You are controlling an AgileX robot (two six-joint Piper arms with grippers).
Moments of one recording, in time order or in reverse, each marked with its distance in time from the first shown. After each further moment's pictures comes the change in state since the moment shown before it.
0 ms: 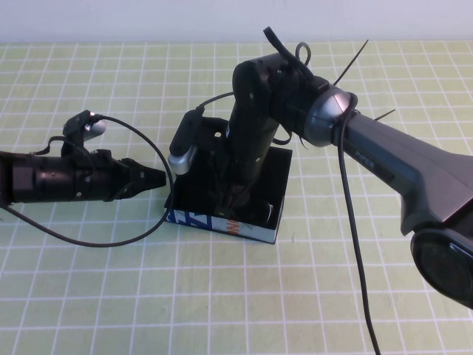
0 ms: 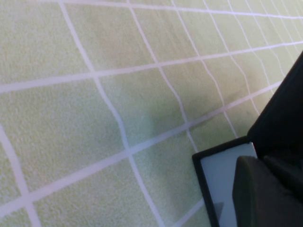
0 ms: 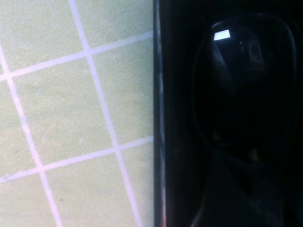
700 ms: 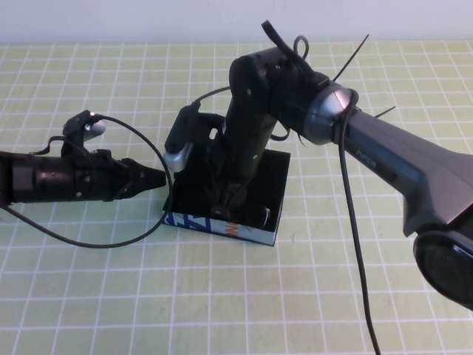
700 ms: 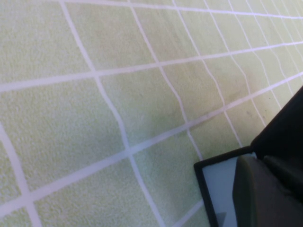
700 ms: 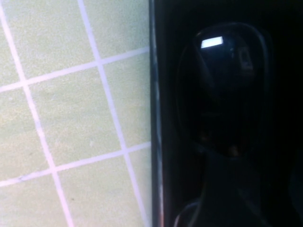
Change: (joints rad) right arm 0.012 -0.022 0.000 -0.008 0.000 0.007; left arm 0.000 0.000 0.000 0.000 0.000 -0.004
